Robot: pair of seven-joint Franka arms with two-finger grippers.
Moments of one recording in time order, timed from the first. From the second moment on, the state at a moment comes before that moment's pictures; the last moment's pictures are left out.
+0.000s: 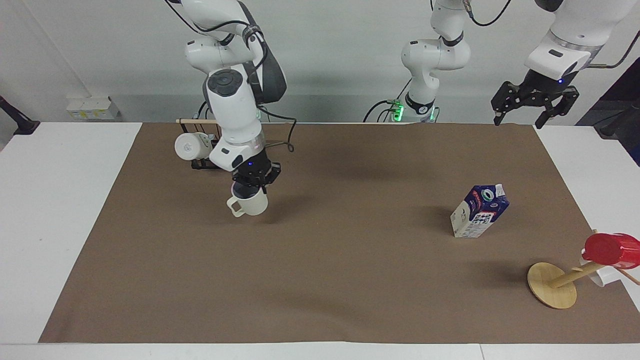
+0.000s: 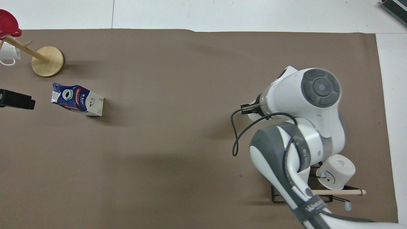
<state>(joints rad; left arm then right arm) -0.09 -0.02 0.02 -1.47 0.01 1.50 0.14 0.30 0.16 0.11 -1.86 0.03 2.11 0.24</state>
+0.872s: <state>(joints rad) -0.09 -0.02 0.02 -1.47 0.01 1.49 0.14 0.53 0.39 0.11 -1.74 -0.15 2.27 0.56</state>
